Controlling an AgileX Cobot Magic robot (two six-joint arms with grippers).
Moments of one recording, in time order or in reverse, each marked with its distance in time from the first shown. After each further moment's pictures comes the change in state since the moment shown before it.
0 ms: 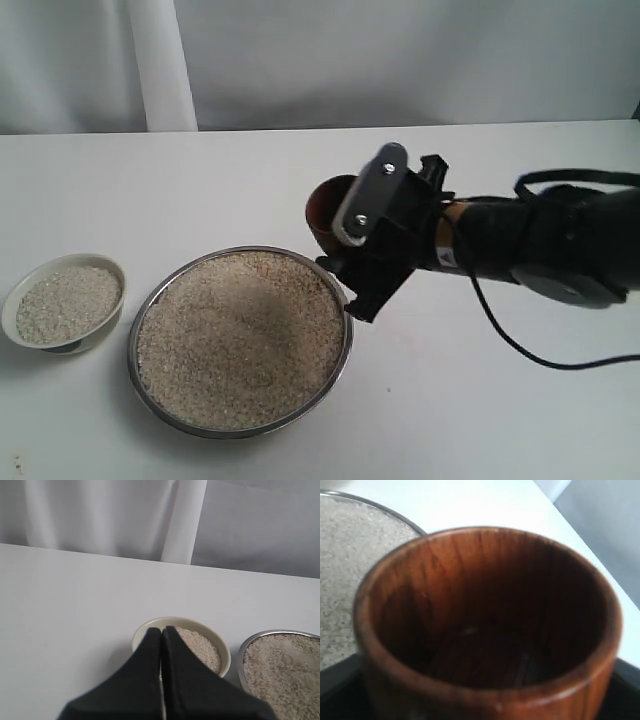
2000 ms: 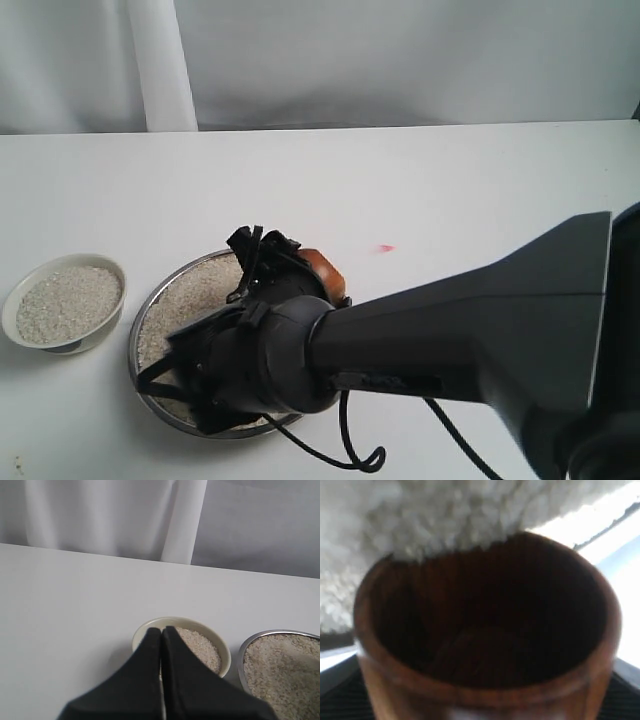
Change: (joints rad) left arm 0.000 0.000 0.000 0.000 0.000 0.000; right arm 0.559 0.491 -0.567 -0.540 1.383 -0.378
